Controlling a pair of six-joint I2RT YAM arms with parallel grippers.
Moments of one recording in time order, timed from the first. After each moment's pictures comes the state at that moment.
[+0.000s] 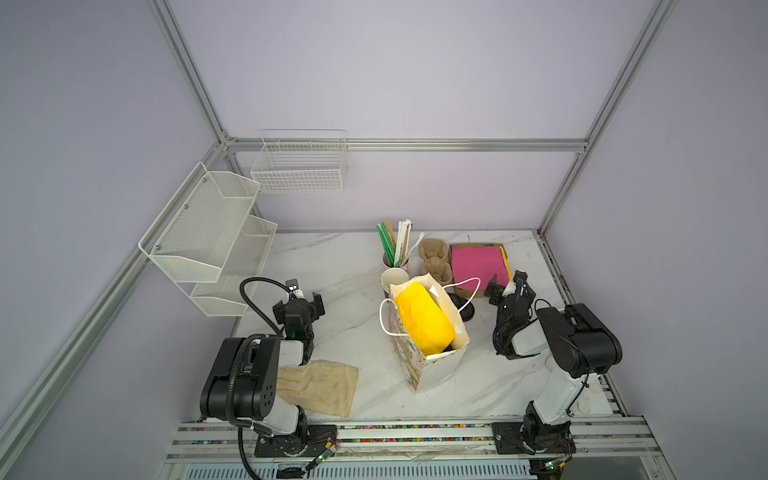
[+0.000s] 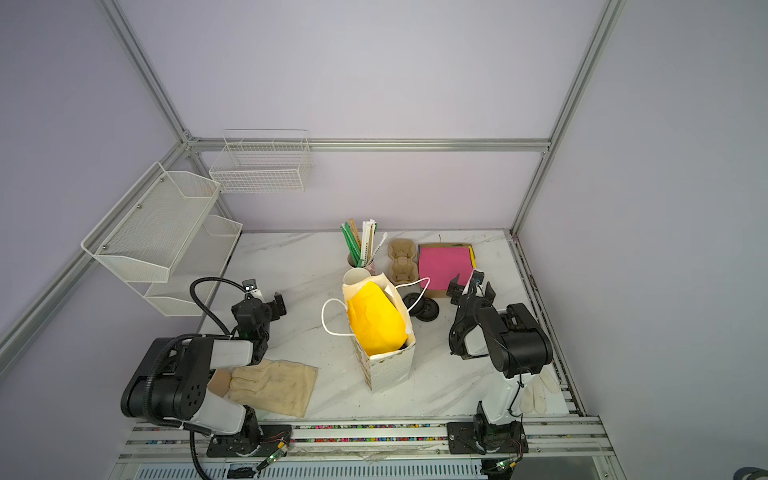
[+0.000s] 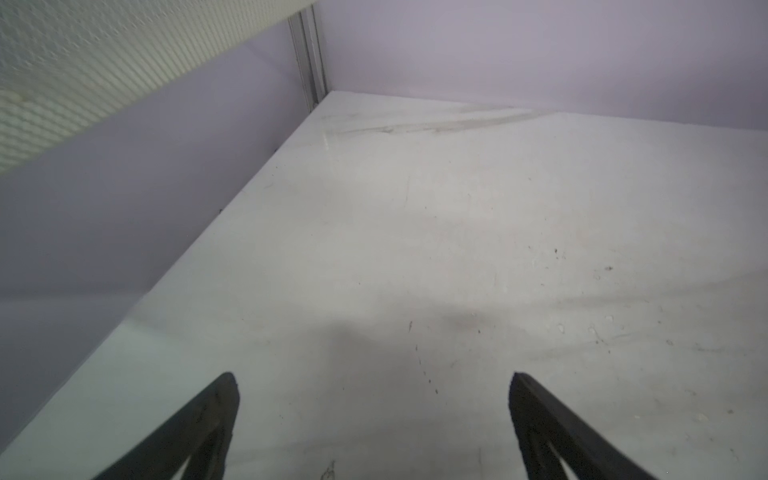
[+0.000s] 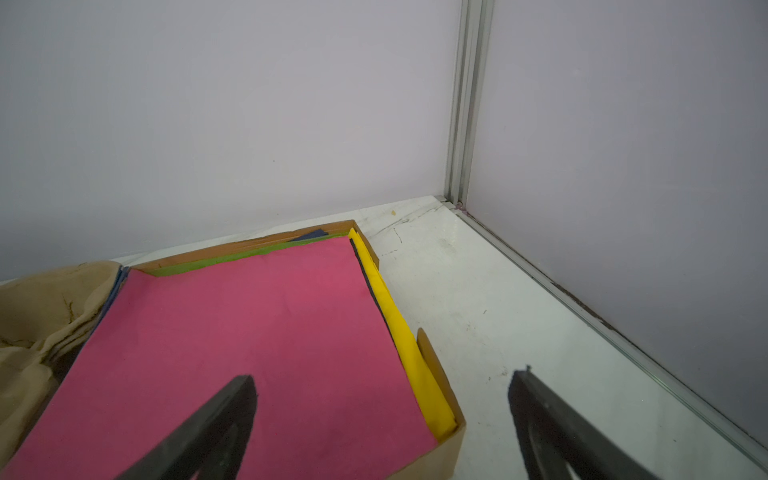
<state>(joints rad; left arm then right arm) 0.00 1.56 0.38 0.79 -0.36 -0.06 0.16 1.80 0.43 1.29 0.46 0.07</state>
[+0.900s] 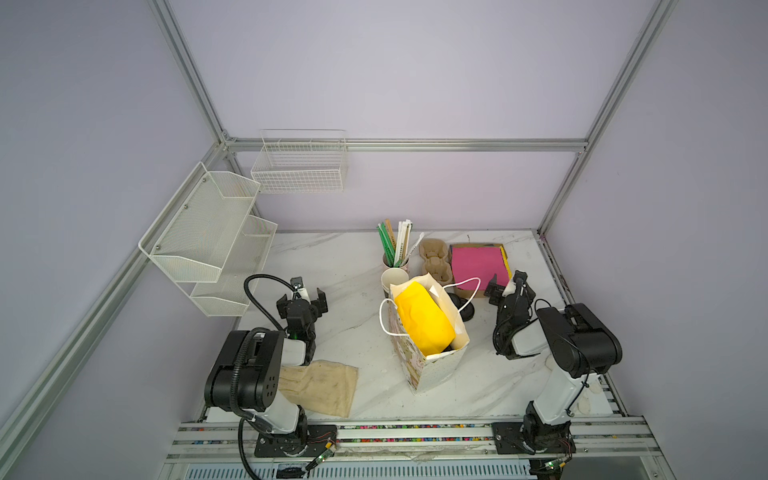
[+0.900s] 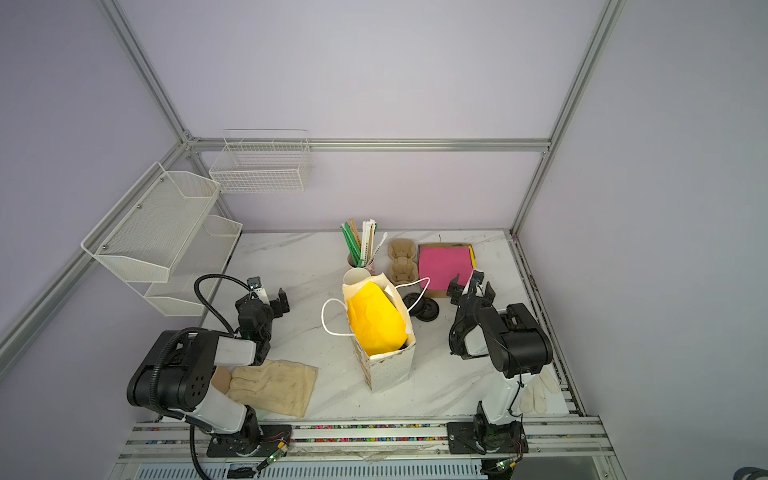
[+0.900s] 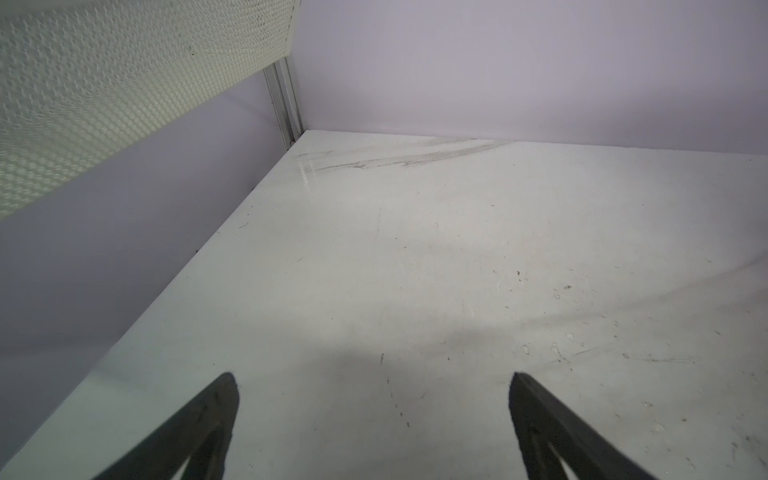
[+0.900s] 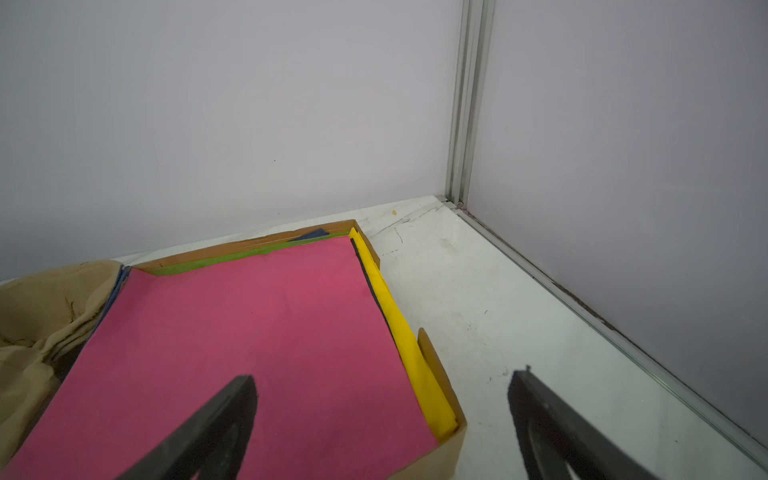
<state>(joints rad) -0.02 1.58 0.38 0.92 -0.33 -0.02 0.16 1.80 0.43 1.29 0.46 0.07</state>
